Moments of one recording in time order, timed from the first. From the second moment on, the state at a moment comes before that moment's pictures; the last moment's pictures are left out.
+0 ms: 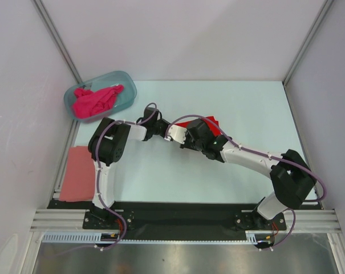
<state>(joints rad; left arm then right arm) -0.39 2.15 1.18 0.25 0.53 -1.50 0.81 1.56 1.03 -0.16 0.12 -0.68</state>
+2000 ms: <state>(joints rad) -0.01 1.39 1.45 -0.85 -0.27 -0.87 1.14 0.97 0.83 -0.52 0.35 0.25</state>
